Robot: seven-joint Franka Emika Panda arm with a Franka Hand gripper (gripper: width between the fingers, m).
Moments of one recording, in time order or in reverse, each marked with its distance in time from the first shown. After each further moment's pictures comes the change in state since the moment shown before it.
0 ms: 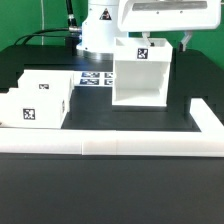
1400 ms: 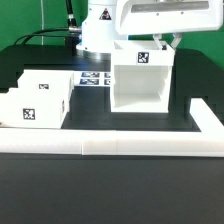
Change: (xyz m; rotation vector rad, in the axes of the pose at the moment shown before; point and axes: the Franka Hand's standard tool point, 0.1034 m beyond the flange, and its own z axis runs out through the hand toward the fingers) arm 0.058 0.003 -0.004 0.022 0.045 -0.020
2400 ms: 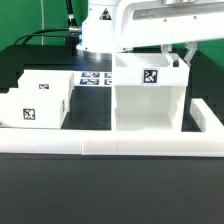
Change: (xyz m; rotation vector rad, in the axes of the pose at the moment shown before) arm 0.099 0.004 -0.005 0.029 0.179 0.013
